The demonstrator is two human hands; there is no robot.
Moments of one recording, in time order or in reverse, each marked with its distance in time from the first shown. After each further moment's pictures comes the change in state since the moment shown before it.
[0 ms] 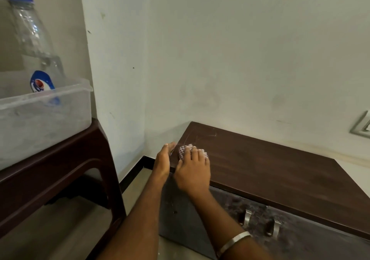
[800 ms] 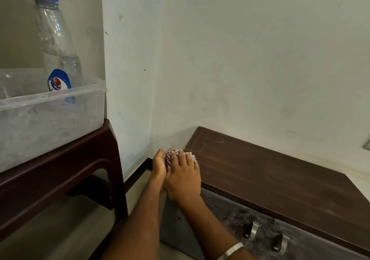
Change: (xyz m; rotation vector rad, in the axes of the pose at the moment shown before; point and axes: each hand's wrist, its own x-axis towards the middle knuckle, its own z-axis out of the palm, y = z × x) left_hand 0.008 0.000 -0.023 -0.385 0.017 -0.193; right_hand -0.002 -0.033 0.013 -0.049 -0.020 -0.185
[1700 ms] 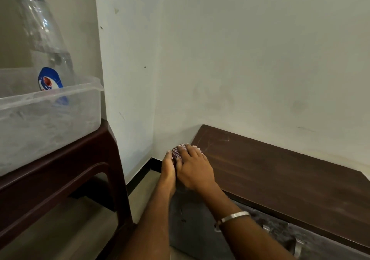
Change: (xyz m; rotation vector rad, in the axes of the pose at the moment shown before) left_hand -0.011 -0.005 0.016 0.033 -0.013 -0.030; right_hand 0.038 0.033 0.001 0.171 -0.020 -0.053
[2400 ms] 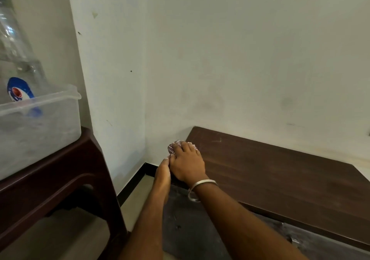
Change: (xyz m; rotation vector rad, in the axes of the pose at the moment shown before) left_hand 0.014 -0.001 0.013 0.141 0.206 -0.047; right_hand 0.036 0.013 0.003 -0.018 0.026 0.068
